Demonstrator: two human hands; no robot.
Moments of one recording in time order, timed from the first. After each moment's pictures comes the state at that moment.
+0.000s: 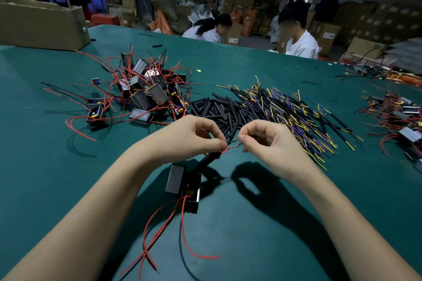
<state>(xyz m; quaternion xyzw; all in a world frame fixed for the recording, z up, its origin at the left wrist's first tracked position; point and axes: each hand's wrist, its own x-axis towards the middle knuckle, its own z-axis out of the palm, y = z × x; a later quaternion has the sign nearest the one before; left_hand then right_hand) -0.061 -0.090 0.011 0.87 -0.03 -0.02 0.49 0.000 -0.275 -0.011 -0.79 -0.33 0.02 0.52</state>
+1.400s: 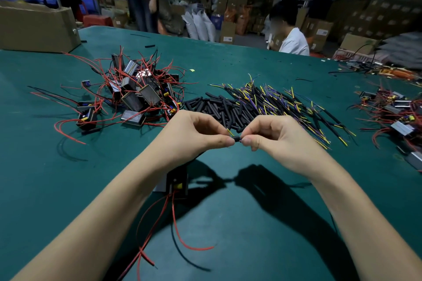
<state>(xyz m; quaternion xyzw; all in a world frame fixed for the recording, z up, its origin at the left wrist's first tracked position) -0.056 -0.108 0.003 0.81 -0.03 0.09 0.58 0.003 -0.296 0.009 -0.80 -0.35 0.05 0.48</state>
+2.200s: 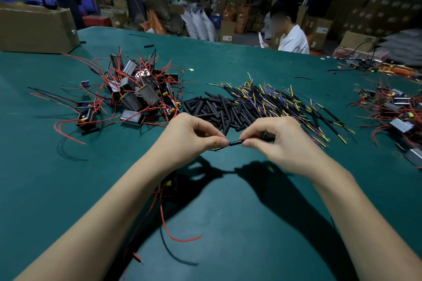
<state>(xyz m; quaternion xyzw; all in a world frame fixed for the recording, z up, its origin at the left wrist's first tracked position) -0.054 -0.108 -0.004 0.85 -0.02 0.11 0.51 0.010 -0.301 0.003 -0.86 -0.39 -0.06 0.33</state>
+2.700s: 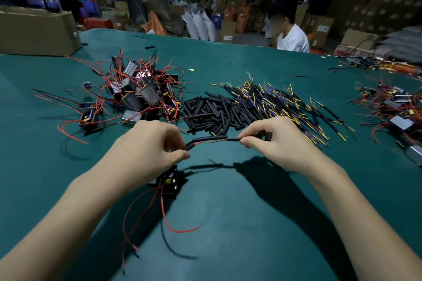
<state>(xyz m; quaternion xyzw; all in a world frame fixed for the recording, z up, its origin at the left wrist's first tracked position) -0.097 -0.075 0.007 0.96 0.04 0.12 0.26 0.017 -0.302 -0.004 -0.87 -0.35 -0.03 0.34</state>
